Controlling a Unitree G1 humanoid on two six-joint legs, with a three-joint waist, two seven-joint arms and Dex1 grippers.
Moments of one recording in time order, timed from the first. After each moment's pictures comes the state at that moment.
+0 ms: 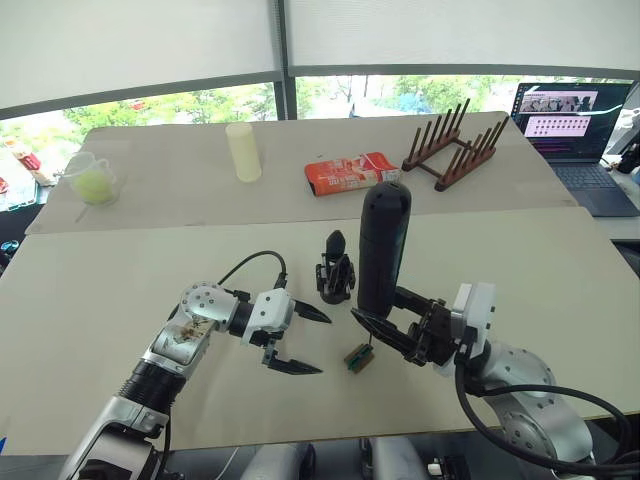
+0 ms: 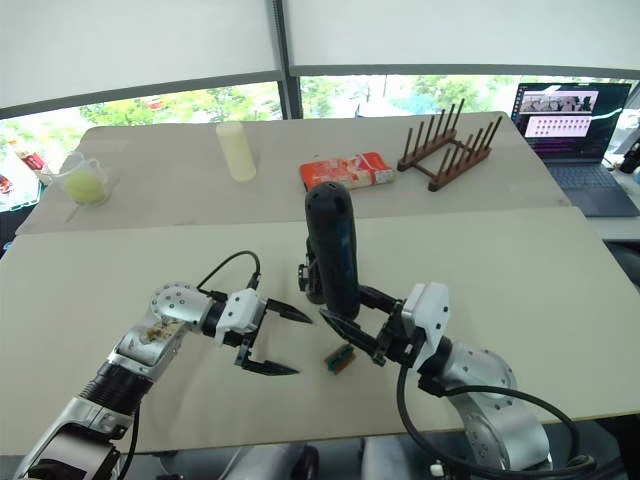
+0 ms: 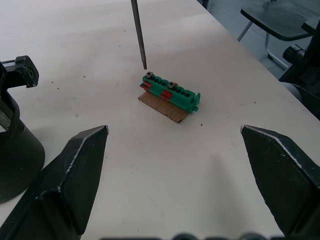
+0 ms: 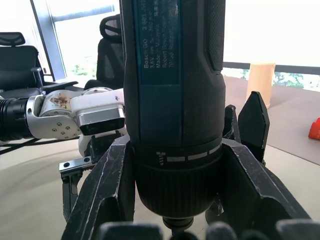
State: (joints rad) left arm -0.42 0.54 -0.30 0.11 -0.24 -0.02 -1.44; right arm 0.08 -0.42 0.03 -0.63 0.51 0.24 0.74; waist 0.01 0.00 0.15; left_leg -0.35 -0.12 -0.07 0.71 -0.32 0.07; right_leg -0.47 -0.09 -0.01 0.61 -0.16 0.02
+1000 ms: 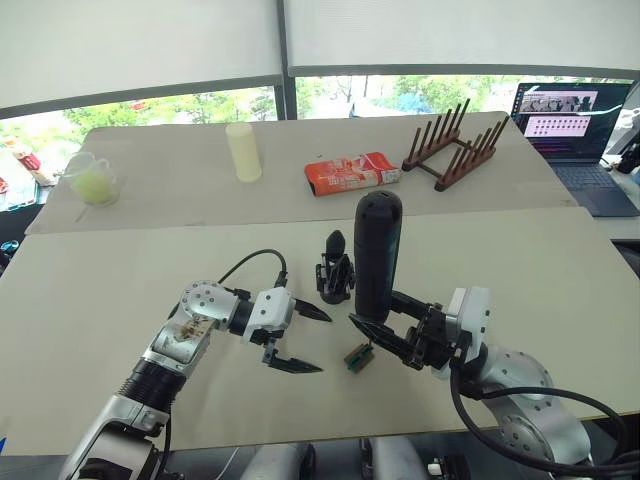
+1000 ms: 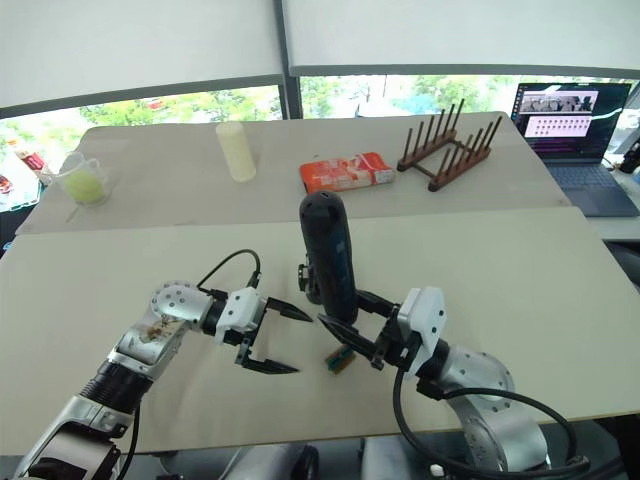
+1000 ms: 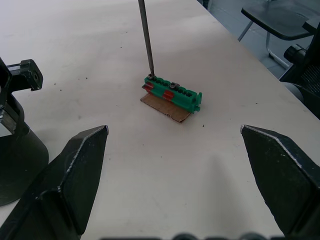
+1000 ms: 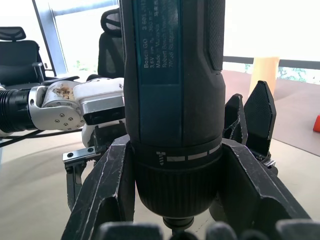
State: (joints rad) left arm -0.43 0.54 -0.30 0.11 -0.24 -0.02 -1.43; right arm 0.10 -0.42 0.05 -0.62 0.49 0.23 0.75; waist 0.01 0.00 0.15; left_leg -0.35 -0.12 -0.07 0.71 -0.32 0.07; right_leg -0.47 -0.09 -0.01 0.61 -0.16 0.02
